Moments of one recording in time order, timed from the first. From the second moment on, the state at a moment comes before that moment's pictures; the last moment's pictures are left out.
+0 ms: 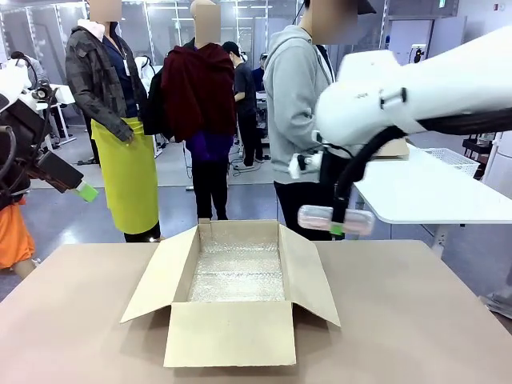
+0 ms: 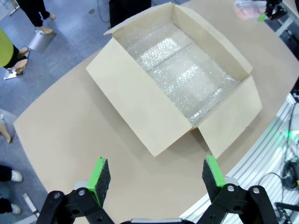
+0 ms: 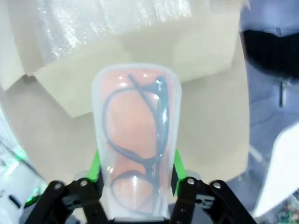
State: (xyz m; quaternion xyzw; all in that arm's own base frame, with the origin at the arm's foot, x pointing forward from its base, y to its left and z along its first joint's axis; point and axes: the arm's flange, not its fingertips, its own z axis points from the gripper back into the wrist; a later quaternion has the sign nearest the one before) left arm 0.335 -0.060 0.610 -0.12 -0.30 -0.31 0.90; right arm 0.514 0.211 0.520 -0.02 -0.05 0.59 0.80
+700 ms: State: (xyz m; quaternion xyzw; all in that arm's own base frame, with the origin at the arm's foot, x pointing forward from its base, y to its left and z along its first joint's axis) left arm 0.335 -0.060 0.610 -0.12 -0.30 -0.31 0.90; right arm 0.568 0.369 0.420 -0.02 -0.07 0.71 0.70
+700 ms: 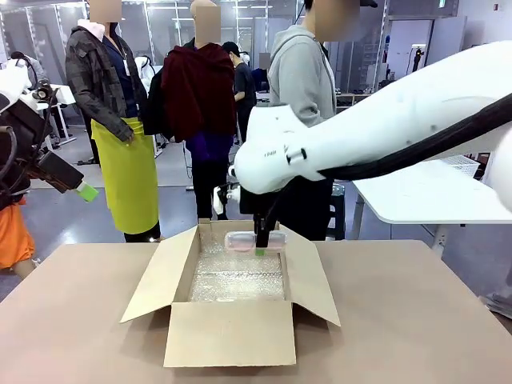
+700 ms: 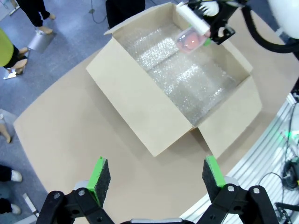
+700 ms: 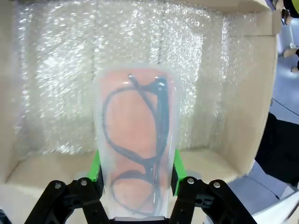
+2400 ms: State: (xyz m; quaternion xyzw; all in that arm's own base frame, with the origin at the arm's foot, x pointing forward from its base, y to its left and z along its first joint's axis) left arm 0.335 -0.060 0.610 -0.12 -0.30 -0.31 0.90; right arm 0.637 0.420 0.357 -0.01 -0.03 0.72 0.69
